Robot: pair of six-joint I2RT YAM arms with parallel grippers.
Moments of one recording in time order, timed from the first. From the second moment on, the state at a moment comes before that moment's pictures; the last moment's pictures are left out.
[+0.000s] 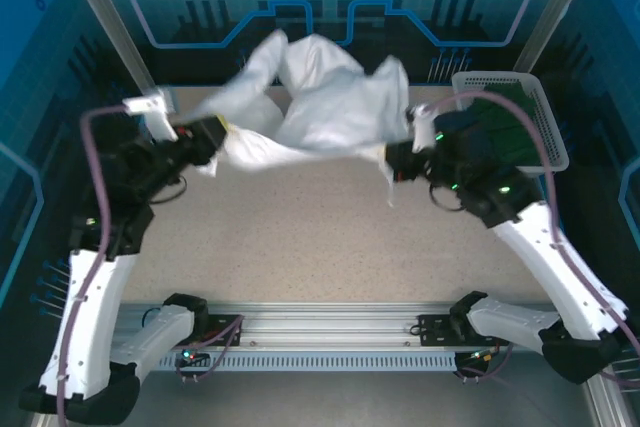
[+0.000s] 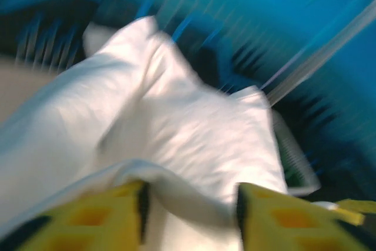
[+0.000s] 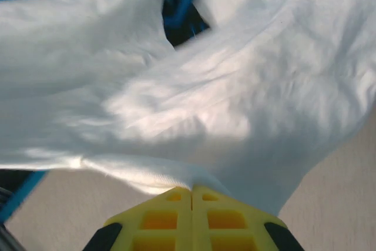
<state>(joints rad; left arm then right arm) -0.13 0.88 1.22 -0.68 0.24 -0.55 0.57 1.09 1.24 -0.79 -0.04 0.35</state>
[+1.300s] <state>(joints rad) -0.30 2.15 1.87 -0.99 0.05 -0.51 0.40 2.49 2.16 -0.91 -0.10 0.43</state>
